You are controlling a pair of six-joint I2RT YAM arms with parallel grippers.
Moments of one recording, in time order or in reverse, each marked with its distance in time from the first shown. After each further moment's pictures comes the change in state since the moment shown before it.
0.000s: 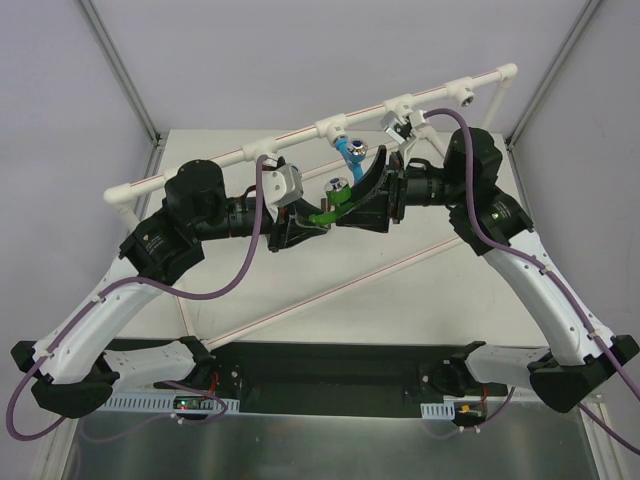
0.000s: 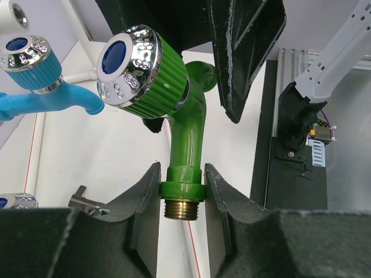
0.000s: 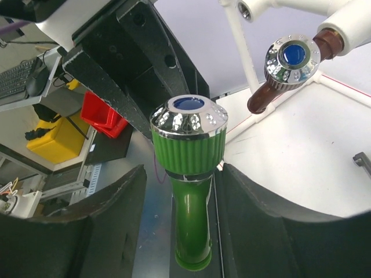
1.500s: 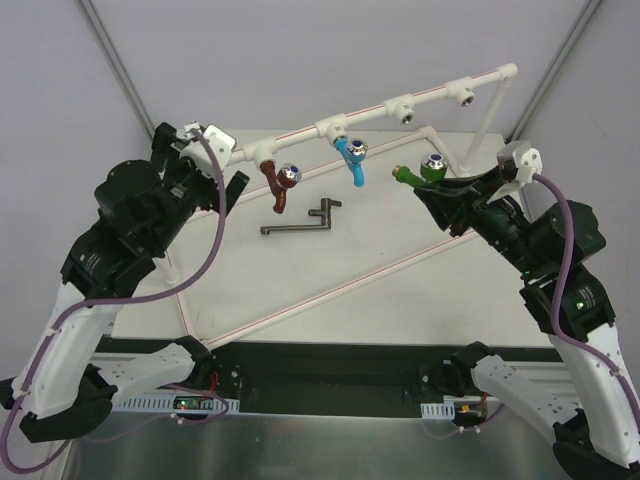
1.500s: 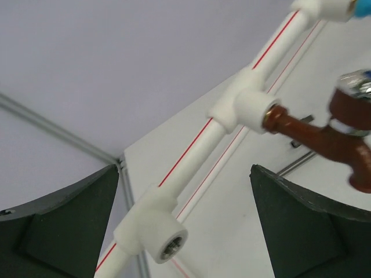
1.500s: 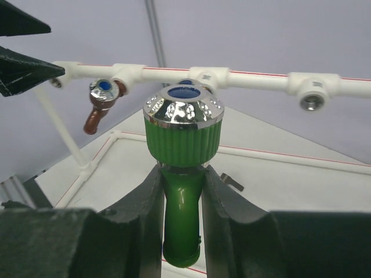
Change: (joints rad) left arm 0.078 -0.108 0.158 -0.187 -0.861 0.294; right arm -0.075 -0.428 -0.152 -0.136 0.728 -0.286
